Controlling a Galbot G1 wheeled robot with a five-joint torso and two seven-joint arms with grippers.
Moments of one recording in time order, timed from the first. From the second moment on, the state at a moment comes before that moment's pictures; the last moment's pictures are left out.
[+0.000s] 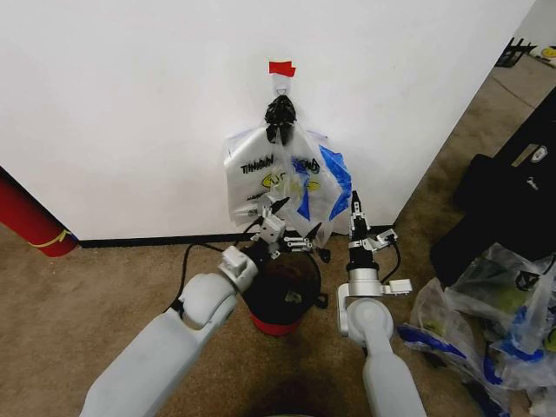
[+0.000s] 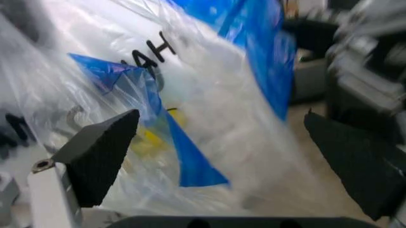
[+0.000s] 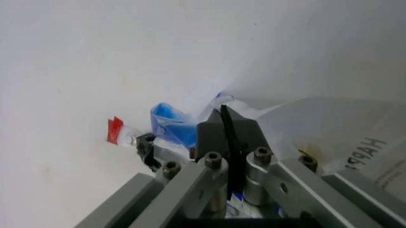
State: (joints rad) left arm 0.77 -1.11 0.10 -1.79 -0.12 0.00 0.10; right arm -1.14 1.61 0.41 1.77 1.31 0.17 -0.31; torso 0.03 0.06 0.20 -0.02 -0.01
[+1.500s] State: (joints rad) left arm 0.96 -1.18 0.00 -1.96 0.00 0.18 -0.12; right arm -1.19 1.58 0.43 1.77 1.15 0.22 -0.36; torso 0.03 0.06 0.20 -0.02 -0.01
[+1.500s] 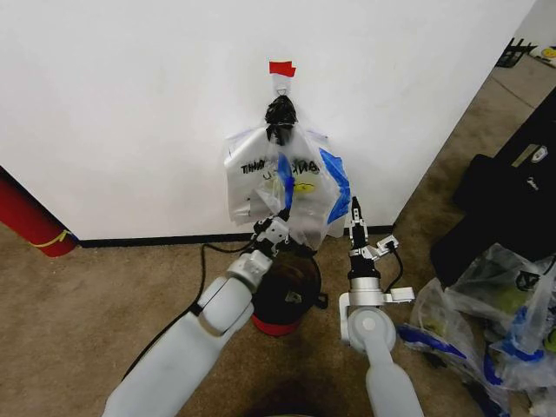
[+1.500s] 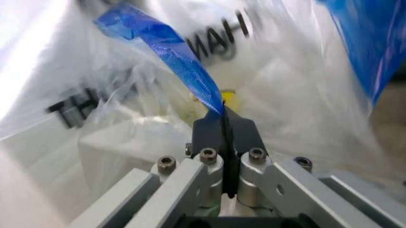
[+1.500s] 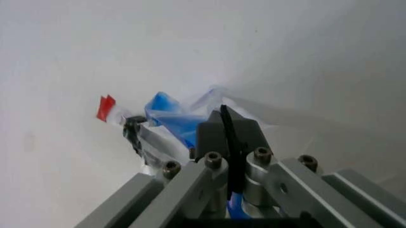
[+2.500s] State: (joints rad) left arm 1.40 -1.27 -0.26 -2.18 -0.03 0.13 -0.34; right arm -1.56 1.40 0.47 1.90 0.79 0.54 -0.40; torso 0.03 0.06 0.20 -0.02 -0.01
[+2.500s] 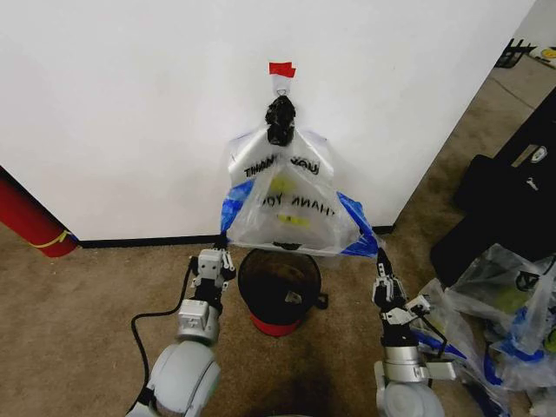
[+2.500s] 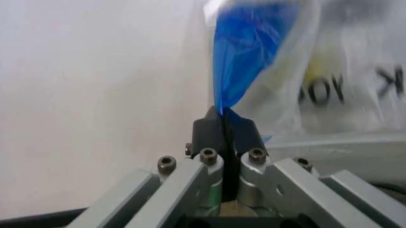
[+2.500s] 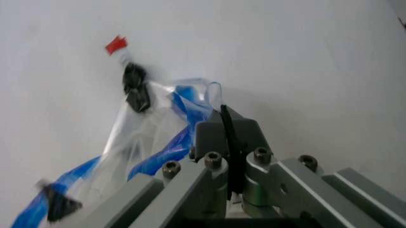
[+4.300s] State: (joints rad) left arm 1.49 -1.29 -0.31 -2.24 -0.06 0.08 -0.38; right arm -1.45 1.43 0.37 1.91 0.61 0.59 -0.48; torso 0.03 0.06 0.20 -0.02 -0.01
